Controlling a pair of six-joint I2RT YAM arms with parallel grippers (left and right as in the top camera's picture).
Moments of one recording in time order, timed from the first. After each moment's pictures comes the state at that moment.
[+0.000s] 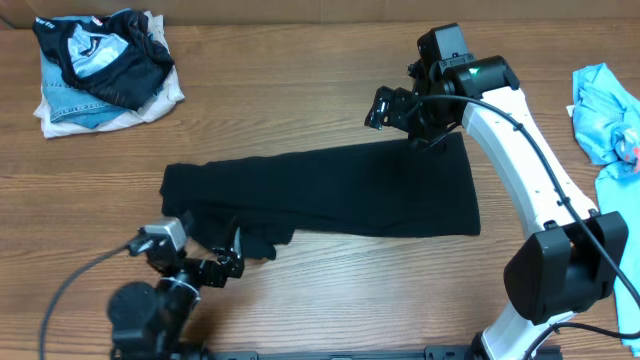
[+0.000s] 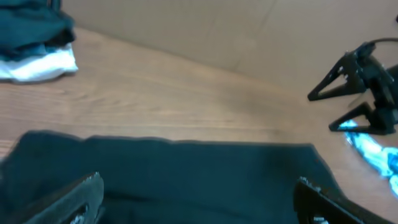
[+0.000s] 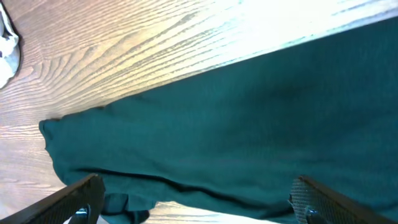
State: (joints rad) left arm 0.04 0.21 0.40 -0.47 0.31 -0.35; right arm 0.26 1.87 1.71 -1.10 -0.32 0.51
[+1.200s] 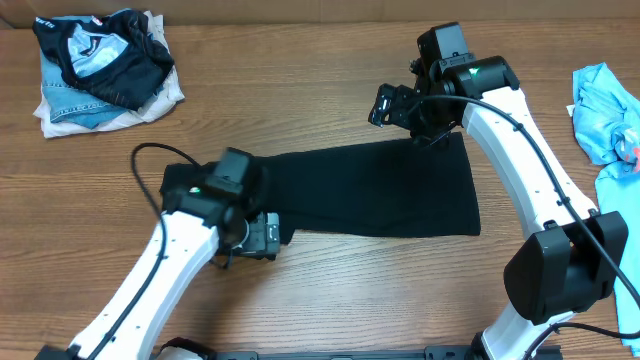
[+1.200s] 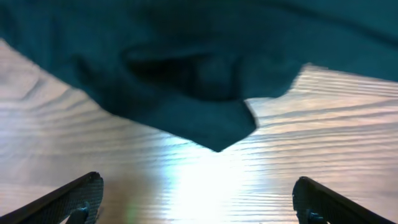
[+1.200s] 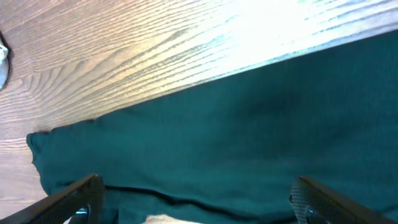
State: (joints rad) left arm -0.36 1.36 0.98 -1.13 -0.01 -0.47; right arm 0.26 1.87 1.71 -1.07 -0.26 0.51
